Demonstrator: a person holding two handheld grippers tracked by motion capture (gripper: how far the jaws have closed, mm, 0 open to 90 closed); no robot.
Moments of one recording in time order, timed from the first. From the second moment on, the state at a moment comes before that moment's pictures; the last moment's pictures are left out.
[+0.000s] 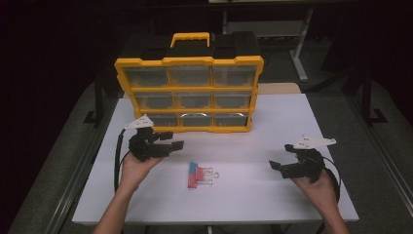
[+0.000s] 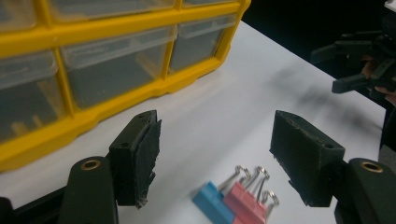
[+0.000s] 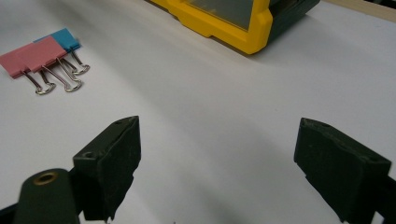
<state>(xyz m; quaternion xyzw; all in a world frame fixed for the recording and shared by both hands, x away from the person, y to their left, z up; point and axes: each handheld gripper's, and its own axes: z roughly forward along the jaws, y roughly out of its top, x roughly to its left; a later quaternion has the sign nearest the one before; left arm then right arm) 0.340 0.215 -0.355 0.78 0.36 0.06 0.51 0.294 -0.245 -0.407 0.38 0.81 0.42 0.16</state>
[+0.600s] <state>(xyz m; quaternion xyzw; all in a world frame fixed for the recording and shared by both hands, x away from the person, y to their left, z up) 0.388 0.146 -0.336 0.75 0.38 0.01 0.54 0.295 -0.247 -0.407 0.38 0.81 0.42 0.15</state>
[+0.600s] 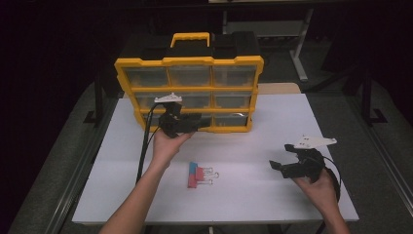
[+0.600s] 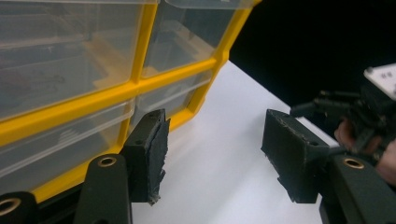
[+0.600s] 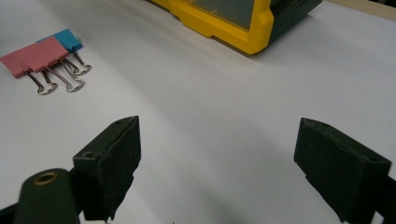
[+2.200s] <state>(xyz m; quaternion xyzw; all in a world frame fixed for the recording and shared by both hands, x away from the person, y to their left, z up) 0.424 0.075 -0.348 0.57 0.50 -0.05 0.64 0.292 -0.249 -0.408 0.36 0.81 0.43 0.15</state>
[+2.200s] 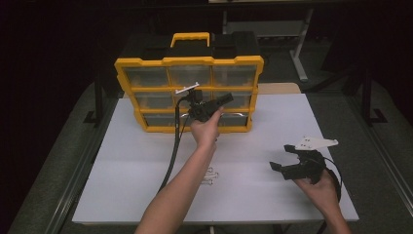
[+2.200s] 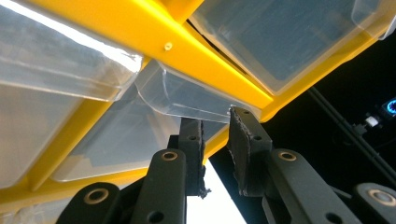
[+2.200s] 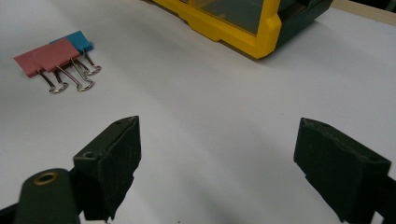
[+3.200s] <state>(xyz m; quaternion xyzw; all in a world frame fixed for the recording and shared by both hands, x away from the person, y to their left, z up) 0.416 0.081 -0.357 0.53 0.51 -0.09 0.67 0.292 -0.251 -0.412 0.37 0.81 0.43 0.15</state>
